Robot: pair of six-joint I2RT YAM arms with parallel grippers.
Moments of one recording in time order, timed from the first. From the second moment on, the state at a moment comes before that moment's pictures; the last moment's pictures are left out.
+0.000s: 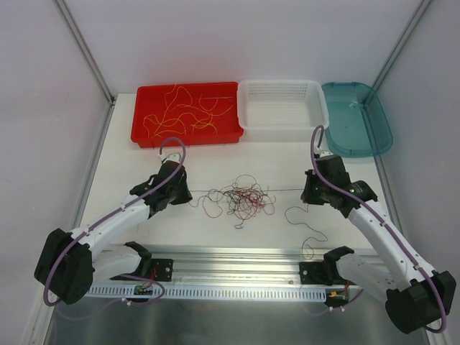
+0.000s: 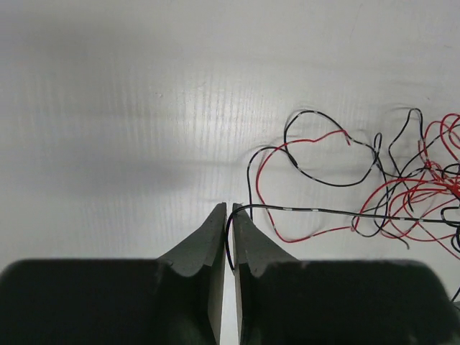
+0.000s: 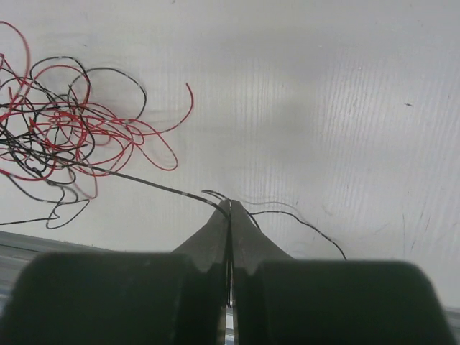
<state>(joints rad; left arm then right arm) -0.53 1.11 0.61 -0.37 -0.13 -0.64 0.40 0.94 0.81 -0.81 0.04 0.40</state>
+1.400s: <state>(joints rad) -0.20 0.90 0.65 -0.62 0.11 -0.53 0.29 0.97 0.89 -0.82 -0.20 0.34</state>
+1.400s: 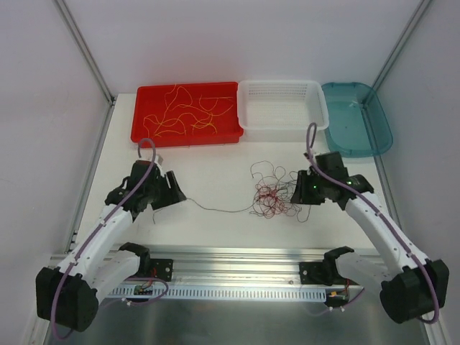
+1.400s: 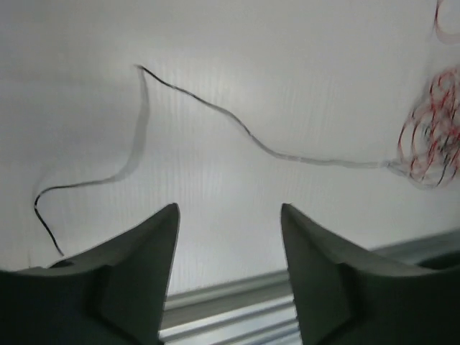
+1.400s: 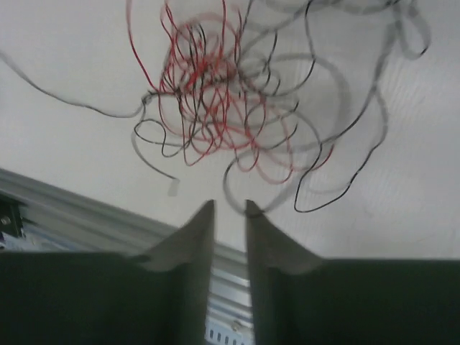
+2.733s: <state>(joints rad) -0.72 1.79 1.26 -0.38 0.28 -0.75 0.50 1.51 0.78 -0.32 0.00 0.66</state>
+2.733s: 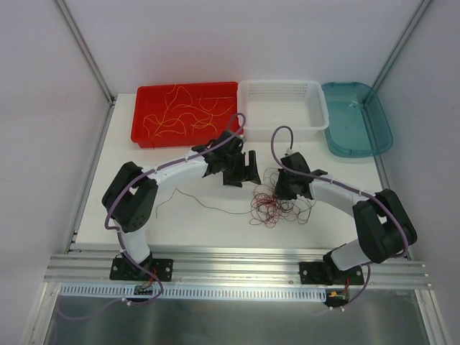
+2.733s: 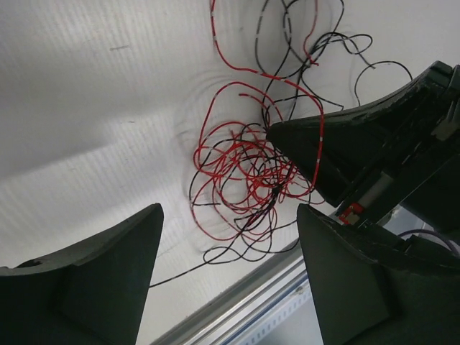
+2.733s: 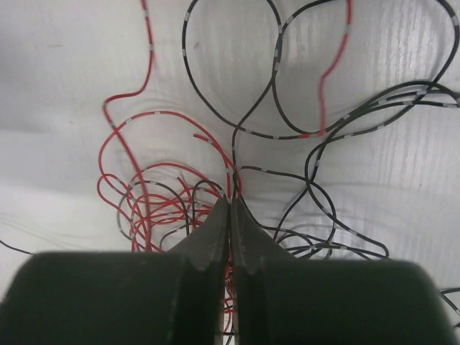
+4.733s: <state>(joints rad) -0.05 0.97 1.20 -0.84 0.07 -0.51 0.02 0.92 0.69 -0.59 -0.22 0.54</state>
